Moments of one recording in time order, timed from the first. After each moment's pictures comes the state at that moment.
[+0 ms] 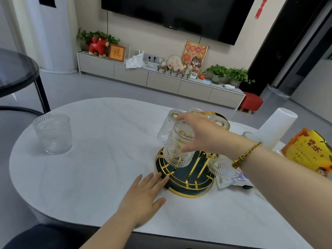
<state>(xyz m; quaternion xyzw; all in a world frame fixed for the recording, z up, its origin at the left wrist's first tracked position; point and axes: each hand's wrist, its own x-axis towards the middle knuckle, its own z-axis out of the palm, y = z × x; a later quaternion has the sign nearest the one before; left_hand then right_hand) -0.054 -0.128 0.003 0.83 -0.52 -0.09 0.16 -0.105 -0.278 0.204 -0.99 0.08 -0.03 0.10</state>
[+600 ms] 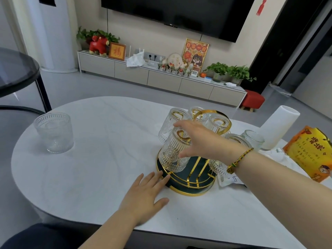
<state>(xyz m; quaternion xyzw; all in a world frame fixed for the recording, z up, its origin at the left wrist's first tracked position) -0.053 -0.127 0.000 0.83 -0.53 -0.09 0.16 -0.107 -0.274 0.186 -0.99 0.09 0.01 0.12</state>
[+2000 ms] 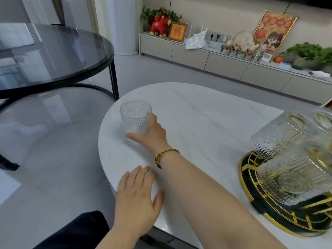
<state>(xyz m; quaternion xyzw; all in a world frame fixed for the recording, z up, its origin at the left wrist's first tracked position) 0.012 0.018 0.009 0.96 -0.23 0.02 0.18 0.132 -0.081 0.037 -0.89 0.09 -0.06 0.44</state>
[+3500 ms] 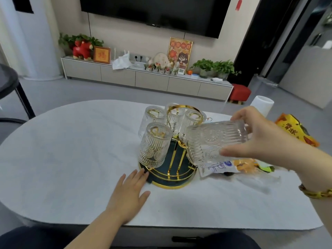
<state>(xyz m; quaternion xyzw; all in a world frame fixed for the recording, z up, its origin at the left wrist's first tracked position) -0.071 -0.136 0.007 0.87 -0.46 -0.08 0.16 -0.248 -0.300 0.251 -0.93 0.27 -0.12 0.22</state>
